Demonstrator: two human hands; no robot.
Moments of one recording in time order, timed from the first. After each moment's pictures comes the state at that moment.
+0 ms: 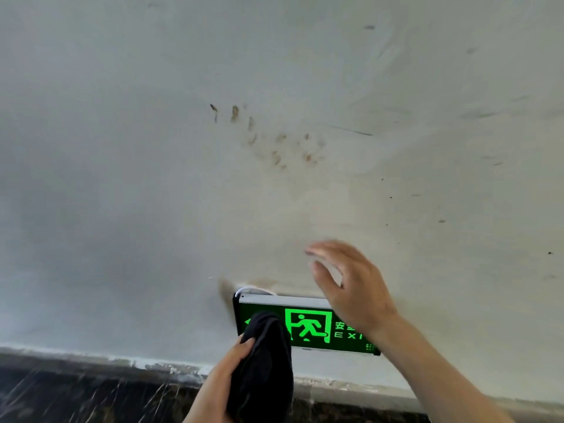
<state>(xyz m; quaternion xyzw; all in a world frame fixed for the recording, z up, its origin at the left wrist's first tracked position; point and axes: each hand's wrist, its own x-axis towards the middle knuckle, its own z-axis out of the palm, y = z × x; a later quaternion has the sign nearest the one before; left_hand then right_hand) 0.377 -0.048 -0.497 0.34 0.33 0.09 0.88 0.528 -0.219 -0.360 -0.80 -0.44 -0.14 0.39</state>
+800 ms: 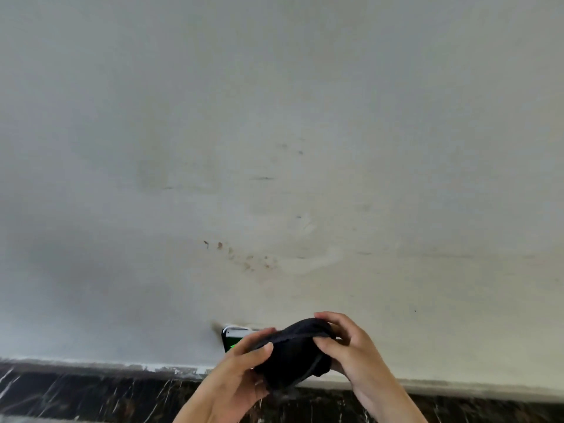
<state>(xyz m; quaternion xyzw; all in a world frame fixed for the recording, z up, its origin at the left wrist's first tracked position) 0.360 -0.155 -0.148 0.39 0.27 -0.04 0.88 0.479 -0.338 -0.128 -0.68 -0.09 0.31 0.66</state>
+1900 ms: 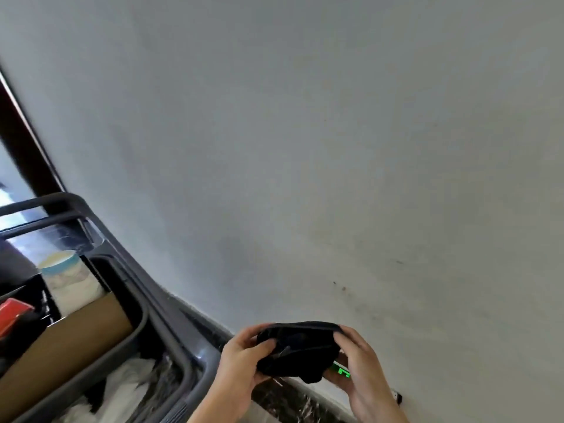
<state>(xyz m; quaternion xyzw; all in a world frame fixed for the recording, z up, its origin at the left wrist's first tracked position) 0.173 -0.105 0.038 0.38 0.43 0.29 0.77 0.332 -0.222 0.073 -0.62 -0.07 0.45 0.64</state>
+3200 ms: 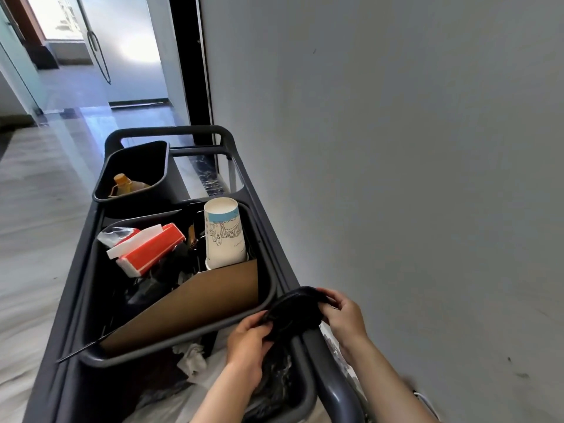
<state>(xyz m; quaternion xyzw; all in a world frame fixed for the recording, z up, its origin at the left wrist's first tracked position) 0.024 0.043 -0.034 0.09 0.57 0.48 0.66 0.192 0.069 -0.024 -0.66 -0.34 0.49 0.46</state>
